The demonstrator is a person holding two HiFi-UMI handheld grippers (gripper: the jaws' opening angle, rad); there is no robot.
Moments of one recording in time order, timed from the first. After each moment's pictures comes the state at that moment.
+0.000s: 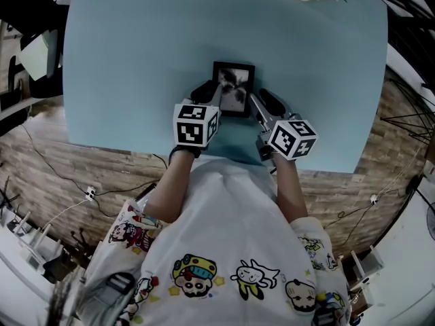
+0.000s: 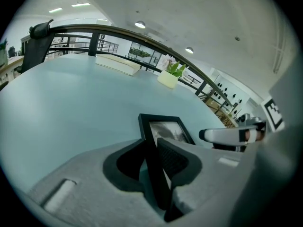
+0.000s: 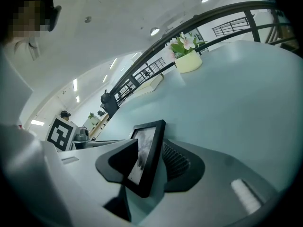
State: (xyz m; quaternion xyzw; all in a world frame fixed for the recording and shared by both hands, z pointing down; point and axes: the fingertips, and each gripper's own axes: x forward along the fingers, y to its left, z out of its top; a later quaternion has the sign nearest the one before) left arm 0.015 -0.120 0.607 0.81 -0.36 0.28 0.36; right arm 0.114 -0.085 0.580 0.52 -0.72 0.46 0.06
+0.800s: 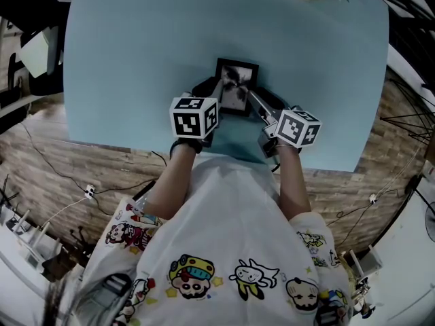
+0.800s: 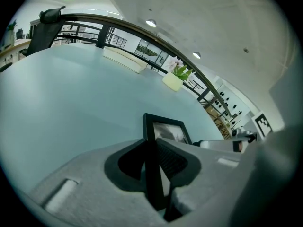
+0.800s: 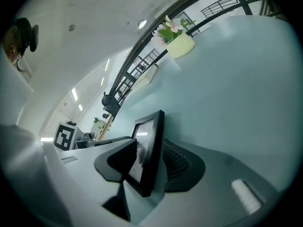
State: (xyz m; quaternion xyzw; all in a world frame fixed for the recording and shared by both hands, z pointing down) left arm 0.014 -0.124 0.608 0.79 -0.36 0.26 0.42; right arm 0.106 -0.085 0.595 0.47 -0.69 0.54 0.04
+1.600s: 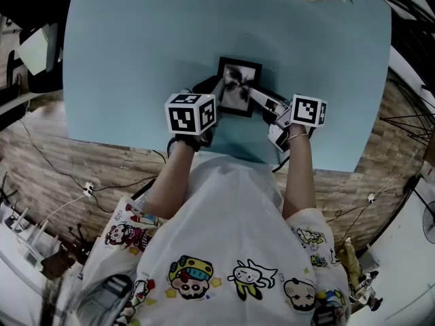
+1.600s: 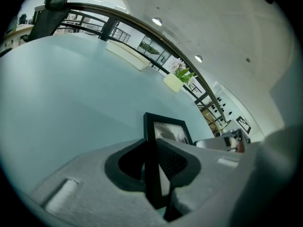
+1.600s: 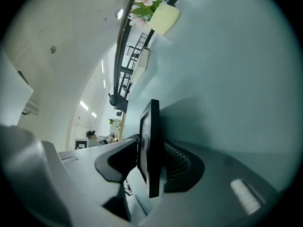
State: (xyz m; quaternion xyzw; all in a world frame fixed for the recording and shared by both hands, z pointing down) left arm 0.013 -0.124 0.606 0.78 -0.34 0.24 0.47; right arm 0.088 -0.089 0.596 0.33 -0.66 0.67 -0.01
